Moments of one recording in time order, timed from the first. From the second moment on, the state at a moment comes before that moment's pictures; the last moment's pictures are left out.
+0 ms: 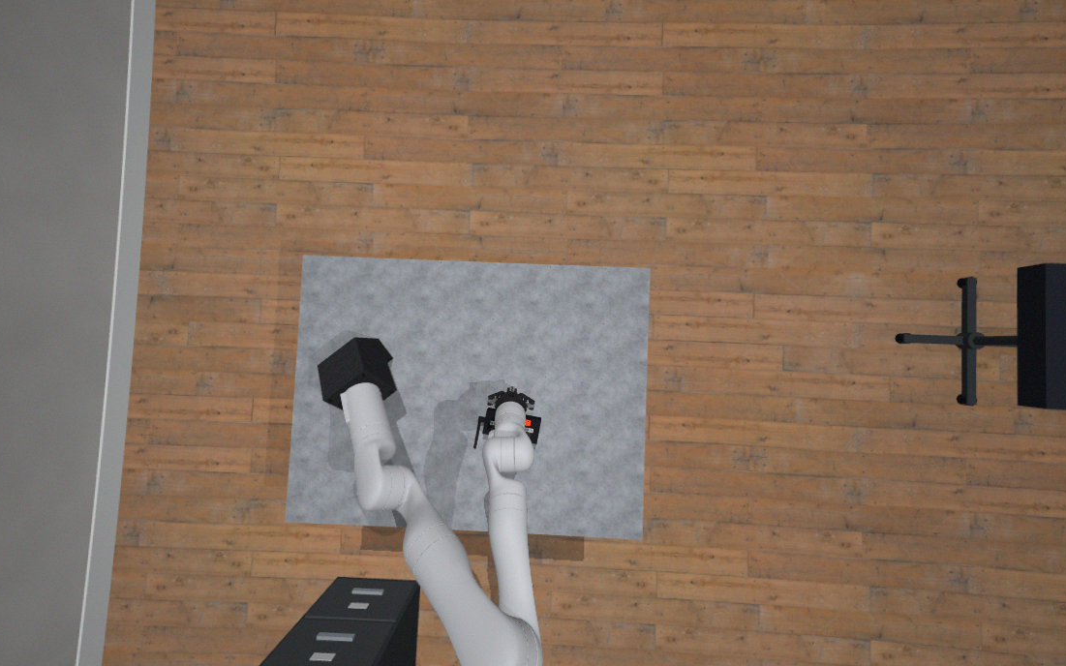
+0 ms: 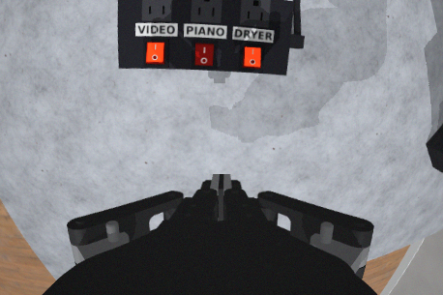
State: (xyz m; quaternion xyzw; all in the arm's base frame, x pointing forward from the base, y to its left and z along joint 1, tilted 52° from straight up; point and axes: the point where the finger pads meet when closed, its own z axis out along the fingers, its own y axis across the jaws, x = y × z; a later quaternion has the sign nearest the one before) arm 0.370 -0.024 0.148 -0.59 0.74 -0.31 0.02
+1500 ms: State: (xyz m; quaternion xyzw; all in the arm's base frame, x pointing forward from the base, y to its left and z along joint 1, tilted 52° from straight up) arm 0.368 -0.041 0.164 -0.58 0.73 -0.35 0.02
